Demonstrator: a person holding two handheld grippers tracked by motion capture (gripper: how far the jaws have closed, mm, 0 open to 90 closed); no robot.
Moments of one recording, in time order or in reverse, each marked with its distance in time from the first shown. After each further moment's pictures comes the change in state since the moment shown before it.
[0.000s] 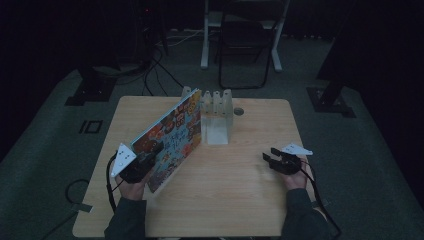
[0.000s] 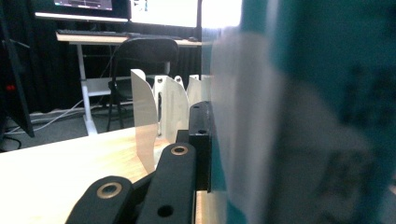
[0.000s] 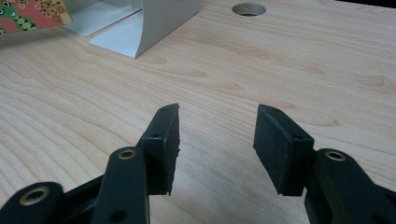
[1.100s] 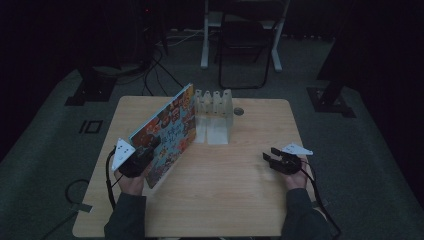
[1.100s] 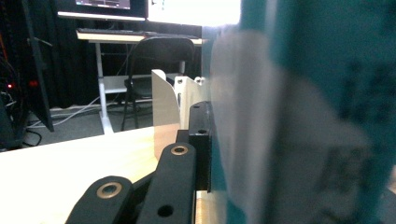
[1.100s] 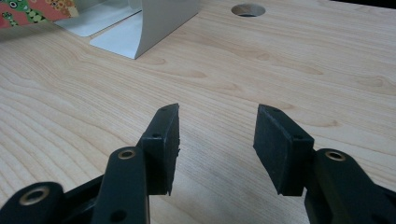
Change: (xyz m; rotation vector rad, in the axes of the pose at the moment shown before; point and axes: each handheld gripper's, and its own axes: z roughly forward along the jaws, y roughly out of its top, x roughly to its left) left arm 0.011 0.003 0.010 0.007 0.069 -0.006; right arm -0.001 0.000 0.000 -0.003 0.000 0.001
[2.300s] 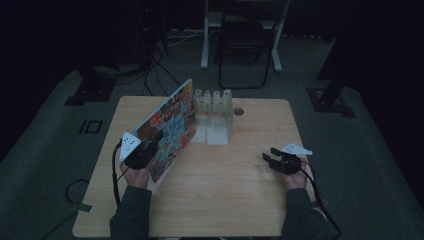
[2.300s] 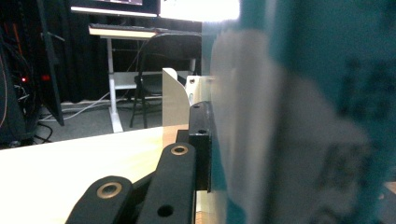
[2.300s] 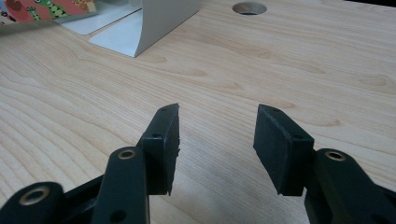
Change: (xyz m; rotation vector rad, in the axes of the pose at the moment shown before) left arm 0.004 0.001 0.025 0.011 0.048 -0.020; right arm 0.000 -0.001 0.002 0.006 0.002 -0.002
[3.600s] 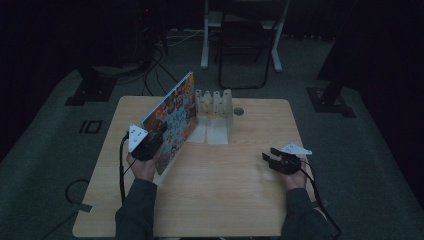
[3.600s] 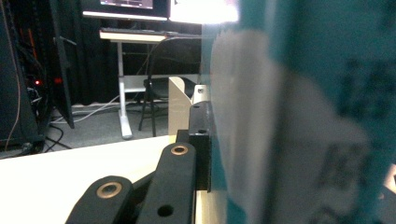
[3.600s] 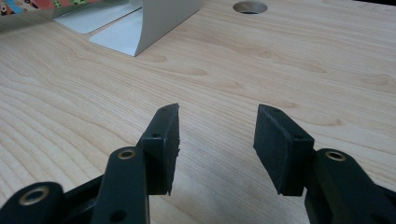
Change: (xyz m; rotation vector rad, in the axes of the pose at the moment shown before) left arm -0.003 0.007 0.027 -0.012 0.049 -0.003; right arm 0.000 0.000 0.001 0.003 0.001 0.001
